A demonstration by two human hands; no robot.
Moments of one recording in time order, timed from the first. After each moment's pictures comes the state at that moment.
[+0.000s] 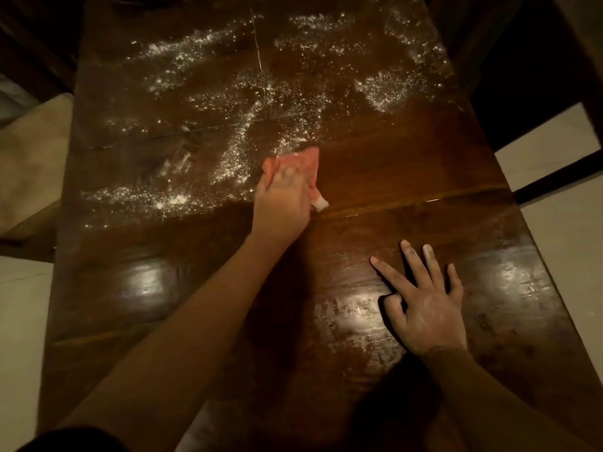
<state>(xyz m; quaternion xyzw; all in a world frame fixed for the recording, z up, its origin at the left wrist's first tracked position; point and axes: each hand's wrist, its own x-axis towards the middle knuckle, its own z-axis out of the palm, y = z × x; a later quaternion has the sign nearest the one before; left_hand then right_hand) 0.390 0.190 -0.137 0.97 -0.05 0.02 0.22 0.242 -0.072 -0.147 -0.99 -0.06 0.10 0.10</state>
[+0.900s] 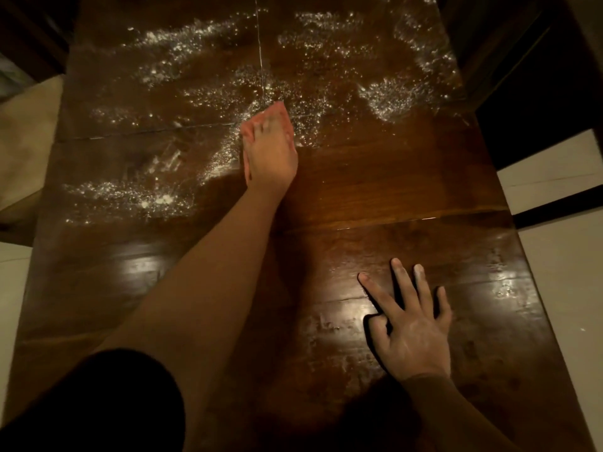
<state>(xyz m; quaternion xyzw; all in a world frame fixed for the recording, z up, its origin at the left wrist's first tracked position) 0.494 0.189 -0.137 0.96 0.13 0.03 0.23 0.245 -0.068 -0.148 -0.99 -0.06 0.07 0.10</state>
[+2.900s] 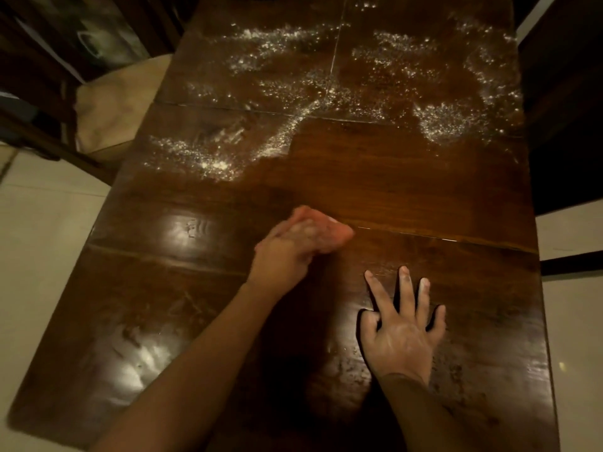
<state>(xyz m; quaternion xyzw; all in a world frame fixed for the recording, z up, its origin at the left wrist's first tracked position) 0.284 0.168 -0.135 0.97 -0.04 0.03 0.25 0.245 -0.072 -0.152 -0.98 -0.07 0.12 0.11</state>
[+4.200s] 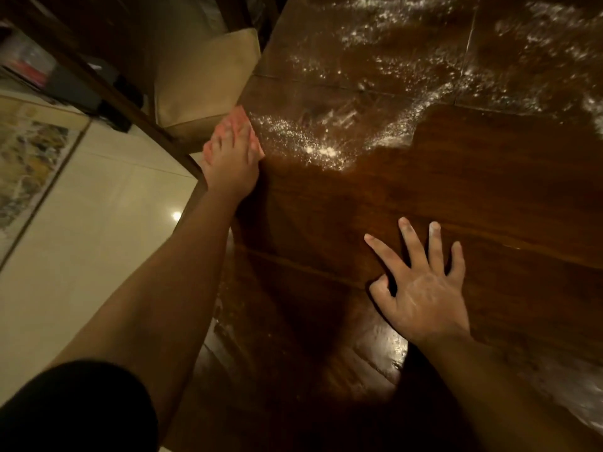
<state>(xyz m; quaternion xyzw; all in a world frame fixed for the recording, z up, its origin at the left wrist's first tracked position) 0.291 0.465 -0.149 0.93 0.36 -0.01 0.10 0.282 0.088 -0.146 -0.94 -0.32 0.14 0.05</state>
